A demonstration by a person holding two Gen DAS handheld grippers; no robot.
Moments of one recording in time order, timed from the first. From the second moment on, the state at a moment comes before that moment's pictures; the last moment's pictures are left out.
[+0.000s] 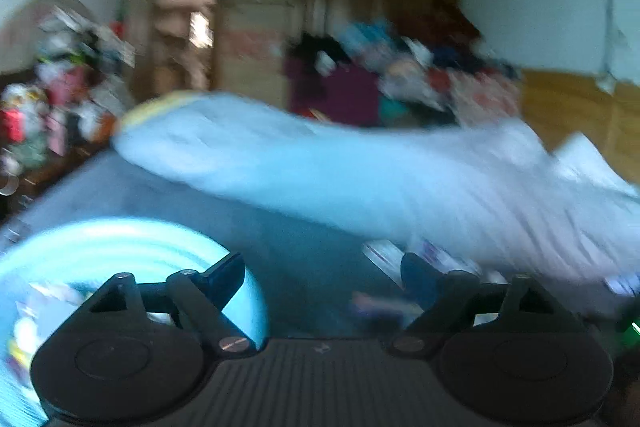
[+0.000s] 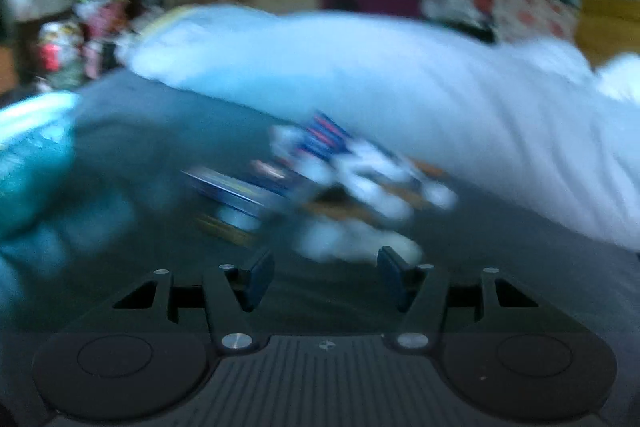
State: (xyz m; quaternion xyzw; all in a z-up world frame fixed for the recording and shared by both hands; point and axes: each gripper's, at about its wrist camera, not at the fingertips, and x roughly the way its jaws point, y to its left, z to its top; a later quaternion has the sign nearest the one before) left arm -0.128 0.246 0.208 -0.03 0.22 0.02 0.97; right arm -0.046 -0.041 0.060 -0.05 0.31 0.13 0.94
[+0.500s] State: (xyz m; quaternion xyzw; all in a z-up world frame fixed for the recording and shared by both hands) left arm -0.056 0.165 0.121 -0.04 0.33 -0.10 0.94; right arm 0.045 -0.051 0.003 -0.08 0.33 0.16 0.93
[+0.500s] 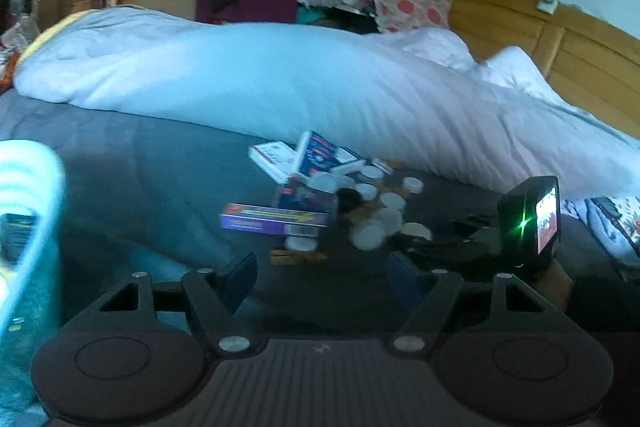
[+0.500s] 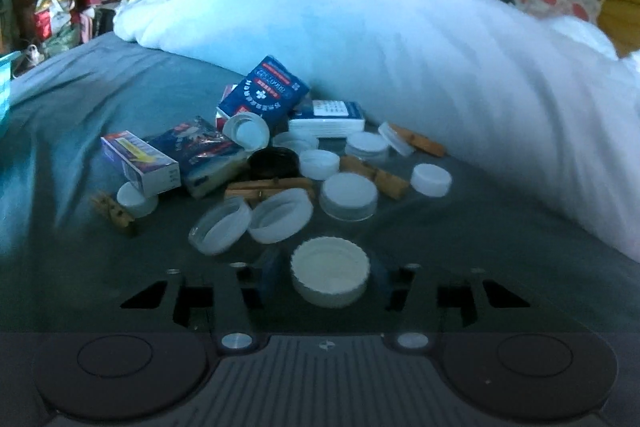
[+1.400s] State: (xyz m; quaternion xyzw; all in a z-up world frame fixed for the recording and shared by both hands) left arm 0.063 0.019 -0.001 0.04 0.35 -0.09 0.93; right arm -0.014 -0.126 -0.001 0.07 0.33 0.10 0.93
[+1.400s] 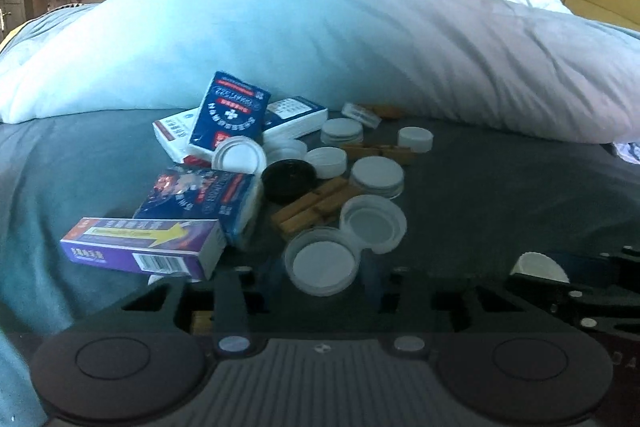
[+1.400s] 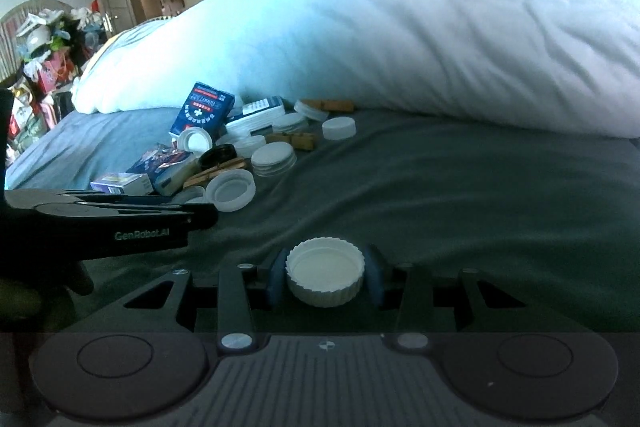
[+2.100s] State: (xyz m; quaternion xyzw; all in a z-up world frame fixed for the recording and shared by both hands) left arm -0.097 0.202 0.212 0.01 0.18 0.17 0.97; right arm -0.045 0.003 0.156 0.03 0.20 0.25 0.95
